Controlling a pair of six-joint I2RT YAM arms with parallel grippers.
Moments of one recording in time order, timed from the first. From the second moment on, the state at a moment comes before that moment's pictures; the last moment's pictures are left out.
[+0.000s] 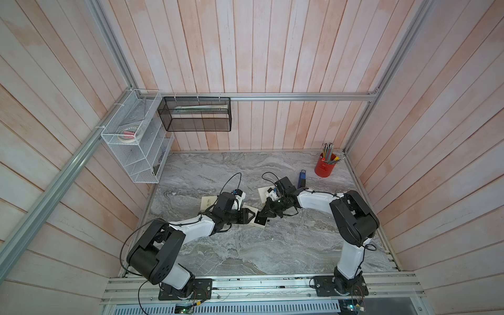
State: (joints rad) left arm -0.55 1.52 0.64 0.16 0.44 -0.51; right arm 0.58 1.89 1.10 -0.31 -0.73 0.78
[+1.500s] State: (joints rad) left arm -0.56 1.54 0.65 0.16 0.42 -0.48; right arm 0.59 1.90 1.15 -0.42 -0.63 0.75
